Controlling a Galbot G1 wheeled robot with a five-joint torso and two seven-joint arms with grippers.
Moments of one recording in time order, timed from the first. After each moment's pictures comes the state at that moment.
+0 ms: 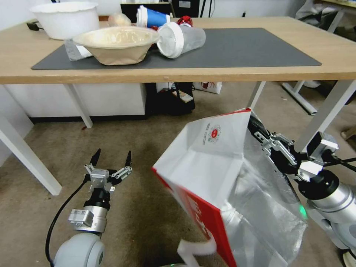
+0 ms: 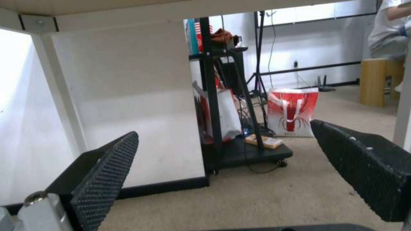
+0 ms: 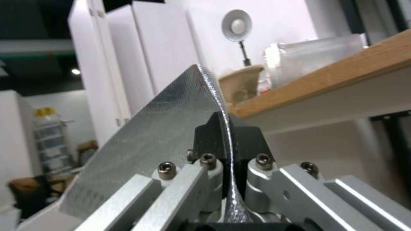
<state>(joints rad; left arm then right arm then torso) 1.65 -1.39 -0.58 -2.16 -0.13 -0.15 0.01 -1.56 0.94 0.85 2.35 1.30 -0.13 -0.69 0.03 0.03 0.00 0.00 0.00</state>
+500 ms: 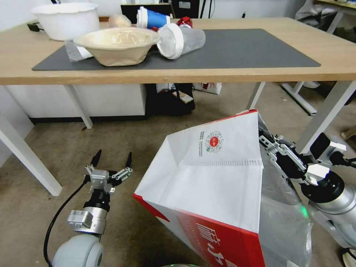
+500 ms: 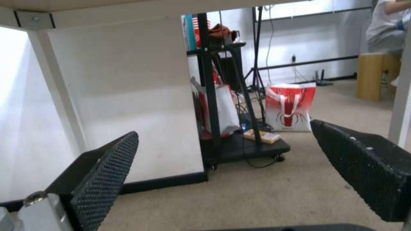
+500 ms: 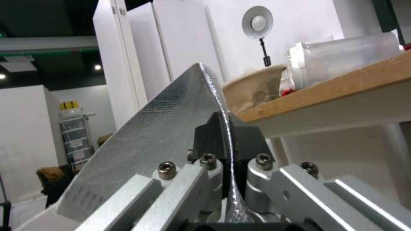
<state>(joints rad) 1.67 -1.38 -0.58 -2.17 -0.14 -0.13 0.01 -1.56 0.93 0.86 2.32 1.30 -0.15 -0.78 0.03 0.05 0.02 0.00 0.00</state>
